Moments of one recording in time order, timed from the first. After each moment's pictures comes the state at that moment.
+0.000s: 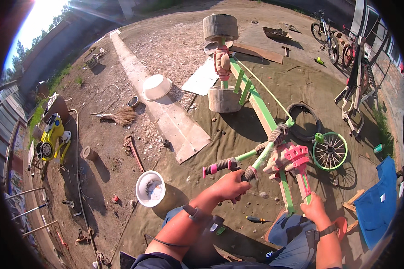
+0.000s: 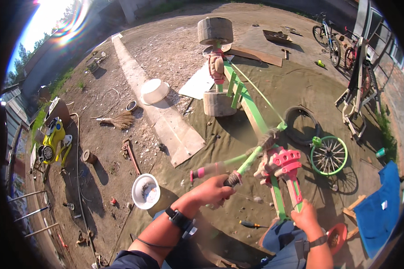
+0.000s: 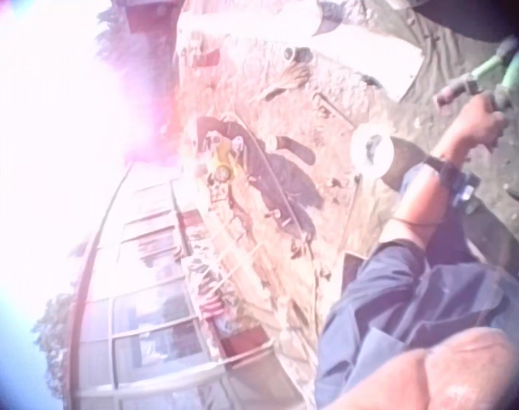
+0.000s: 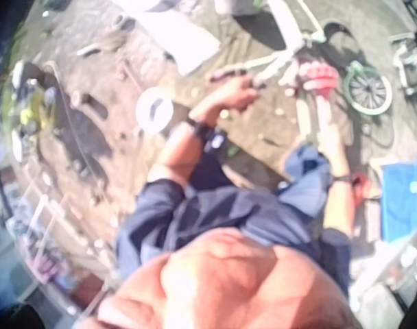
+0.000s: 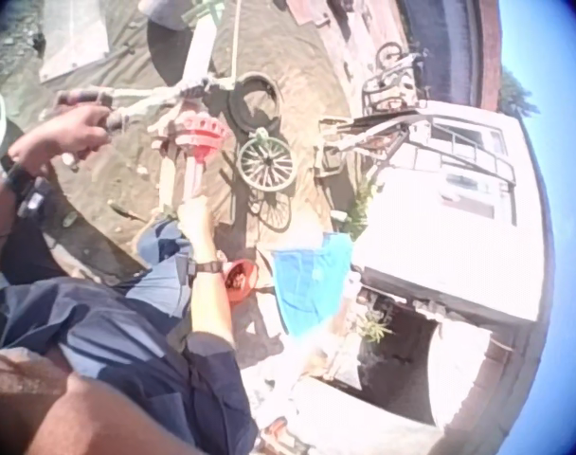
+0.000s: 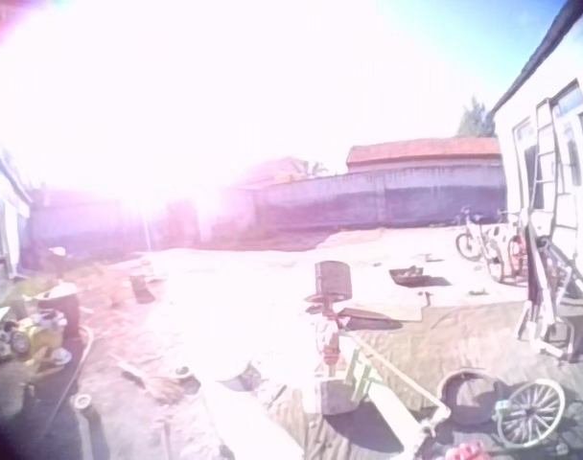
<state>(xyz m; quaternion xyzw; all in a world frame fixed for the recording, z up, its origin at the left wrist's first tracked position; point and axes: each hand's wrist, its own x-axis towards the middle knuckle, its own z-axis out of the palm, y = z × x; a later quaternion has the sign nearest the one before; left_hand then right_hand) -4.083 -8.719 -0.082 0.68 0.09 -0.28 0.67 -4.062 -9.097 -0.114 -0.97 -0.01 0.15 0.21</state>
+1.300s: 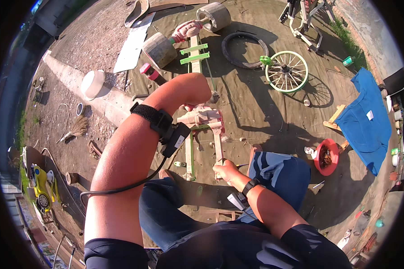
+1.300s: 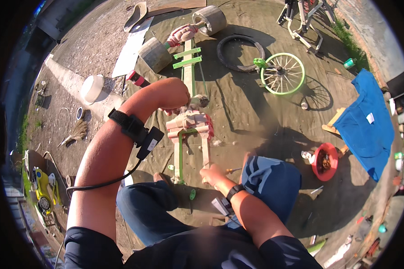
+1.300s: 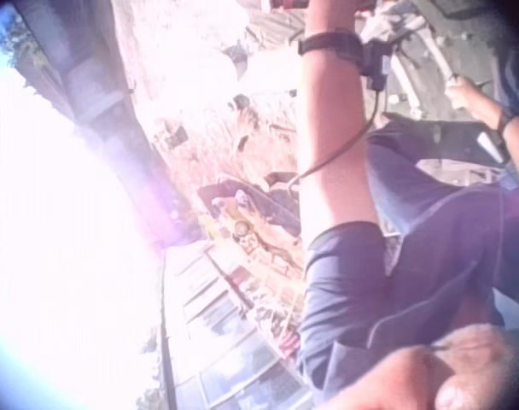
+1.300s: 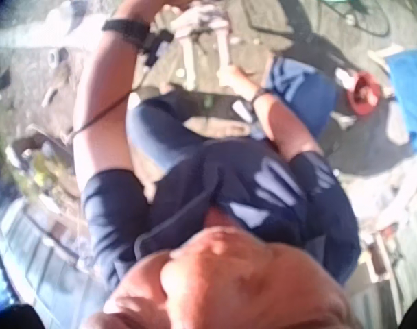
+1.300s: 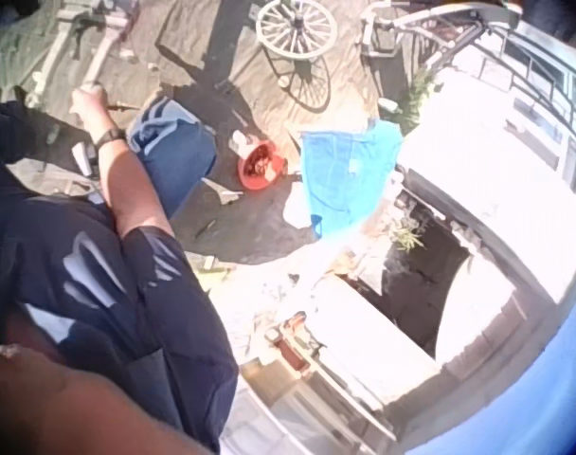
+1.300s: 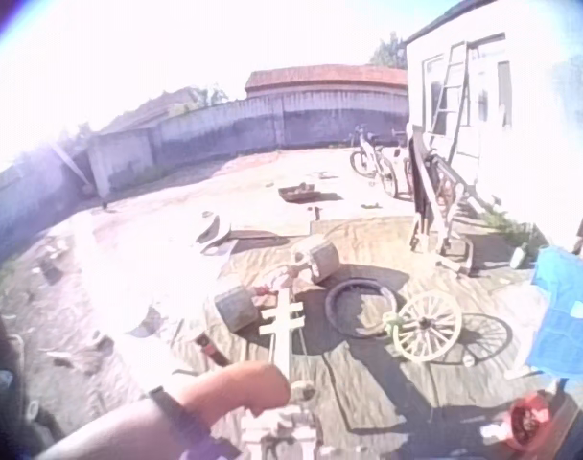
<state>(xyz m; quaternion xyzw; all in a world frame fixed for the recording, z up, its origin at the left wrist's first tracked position) -3.893 -8.835 -0.053 0.87 -0.32 -0.37 -0.02 -4.151 -8.993 -0.294 -0.59 0.20 0.38 0.69</state>
